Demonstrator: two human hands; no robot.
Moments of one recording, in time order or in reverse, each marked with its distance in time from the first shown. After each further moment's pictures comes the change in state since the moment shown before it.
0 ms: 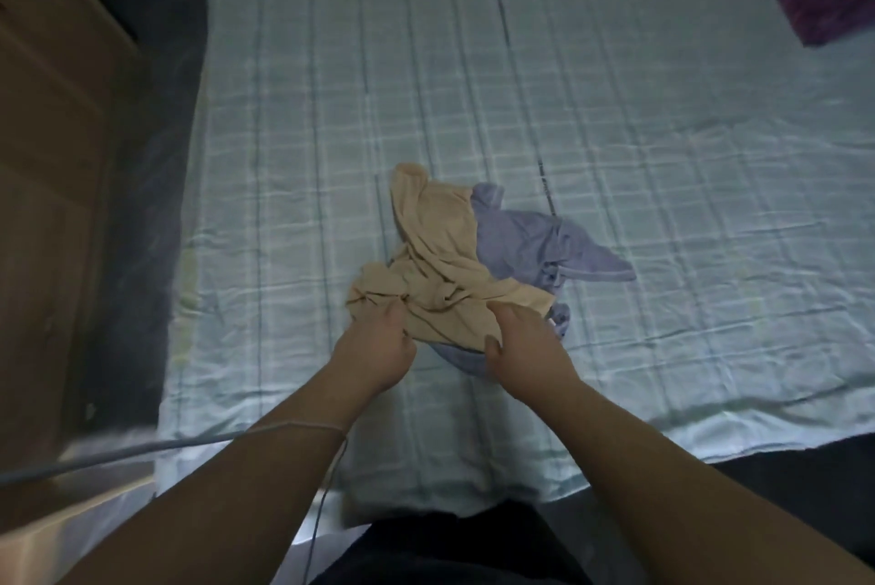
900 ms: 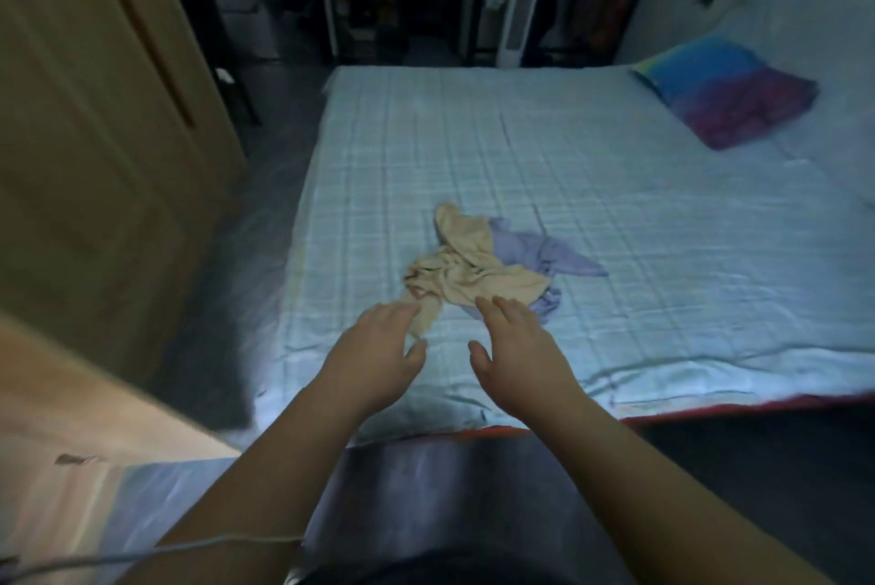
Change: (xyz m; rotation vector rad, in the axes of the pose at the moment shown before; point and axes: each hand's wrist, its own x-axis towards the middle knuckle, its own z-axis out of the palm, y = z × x) left_hand -0.406 -0.008 0.000 0.144 0.398 0.233; right_hand -0.373 -0.148 0.006 -0.083 0.398 -0.256
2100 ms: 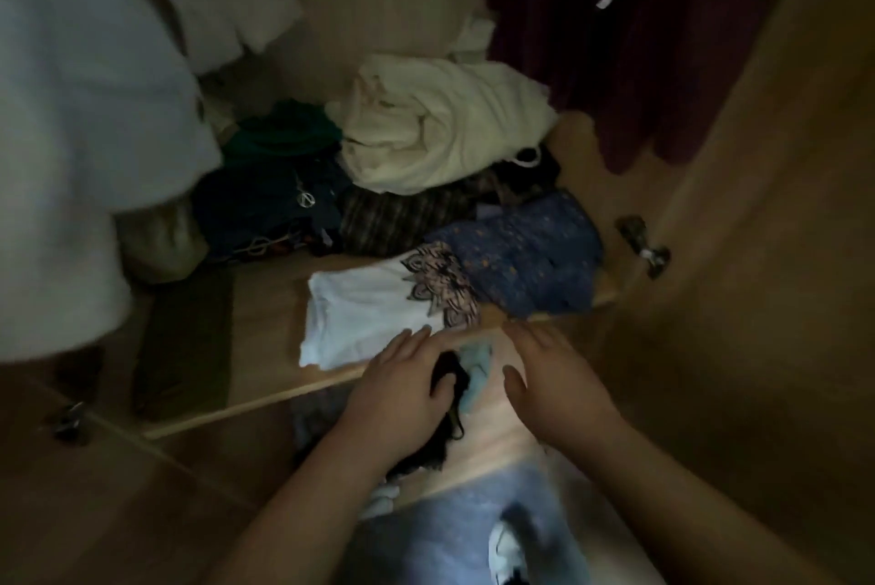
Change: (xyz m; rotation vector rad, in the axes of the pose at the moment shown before) left_hand -0.512 -0.522 -0.264 0.022 0.630 -1.176; right_hand 0.035 -0.816 0.267 0.185 -0.392 -1.345
